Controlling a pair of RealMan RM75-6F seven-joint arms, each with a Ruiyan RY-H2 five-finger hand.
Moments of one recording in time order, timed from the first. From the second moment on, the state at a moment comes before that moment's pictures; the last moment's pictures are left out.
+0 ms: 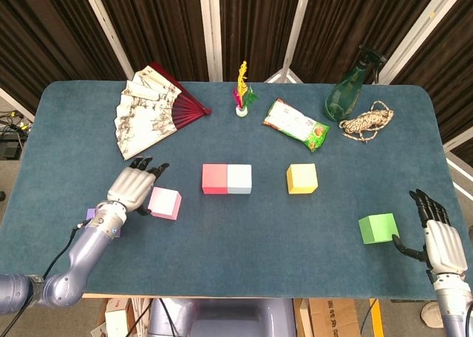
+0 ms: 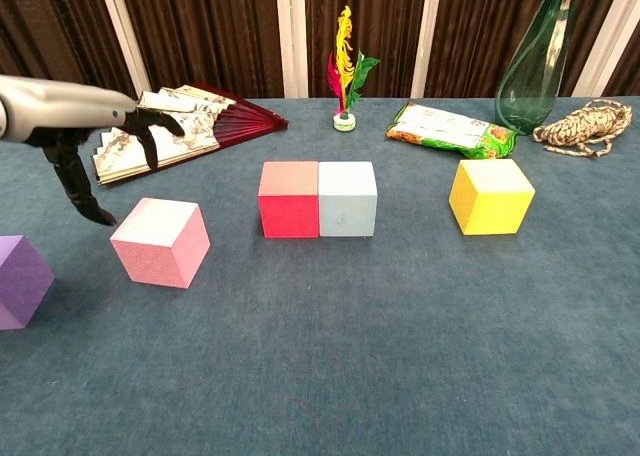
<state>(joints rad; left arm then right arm) -0.89 -1.24 -0.07 -1.89 0.67 1.01 0.69 0.10 -1.10 0.11 -1.70 -1.33 1.33 0.18</state>
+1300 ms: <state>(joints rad) -0.83 -1.43 -0.04 -1.68 0.87 1.05 0.64 0.10 -1.10 0.11 -1.69 -1.32 1.34 0.19</state>
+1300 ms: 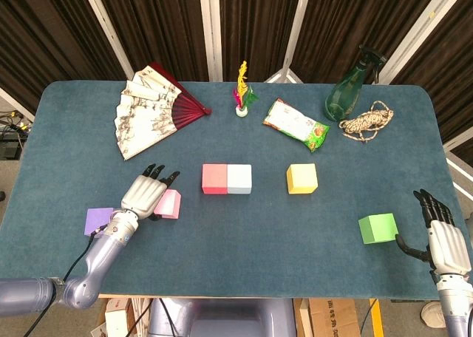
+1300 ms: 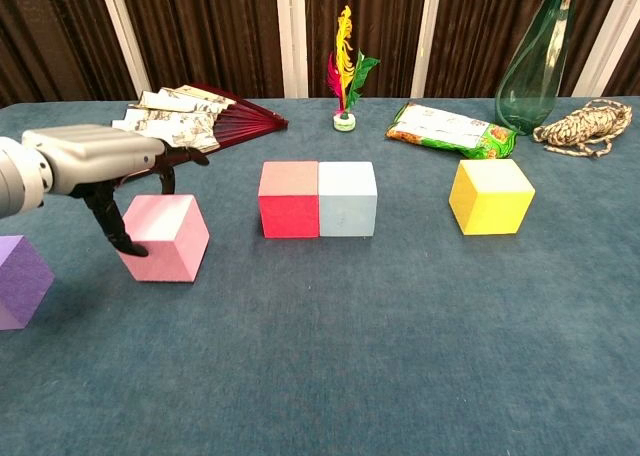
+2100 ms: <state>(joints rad) -0.96 -1.51 -0.21 -1.53 0.59 0.98 0.67 0.10 -1.10 0.12 -1.69 -1.31 1.32 0.21</state>
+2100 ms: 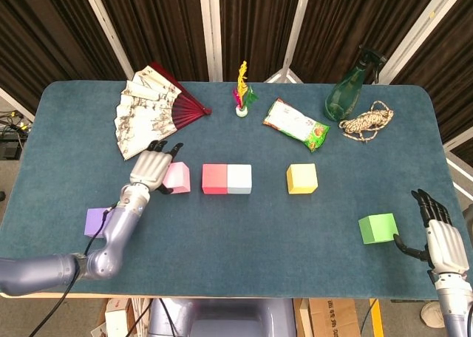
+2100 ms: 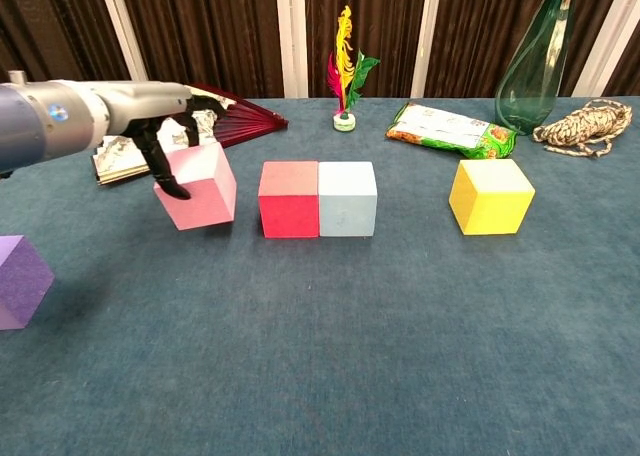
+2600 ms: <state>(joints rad) -1.04 -1.57 -0.21 -1.46 0.51 0.95 0.74 0.10 -1.09 0.12 -1.69 -1.31 1.31 0.23</state>
